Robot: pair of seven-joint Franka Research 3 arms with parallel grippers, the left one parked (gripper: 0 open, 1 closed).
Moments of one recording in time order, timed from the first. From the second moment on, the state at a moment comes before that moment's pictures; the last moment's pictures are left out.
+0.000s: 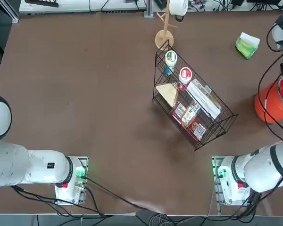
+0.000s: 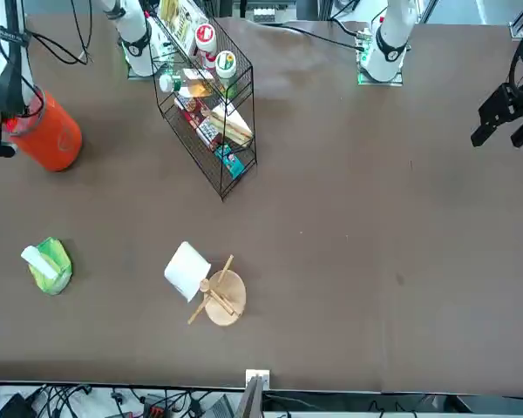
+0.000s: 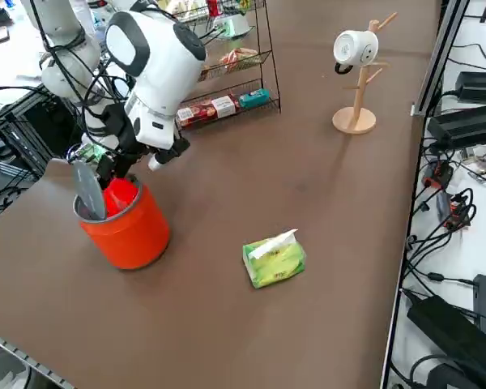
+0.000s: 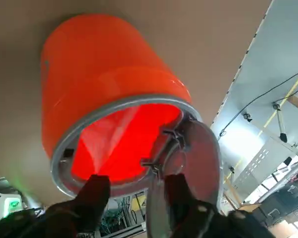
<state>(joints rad) 0.41 0.09 -0.79 -2.08 -0.55 1.67 -0.18</state>
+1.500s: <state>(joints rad) 0.44 0.06 -0.76 -1.49 0.03 1.52 -0.24</state>
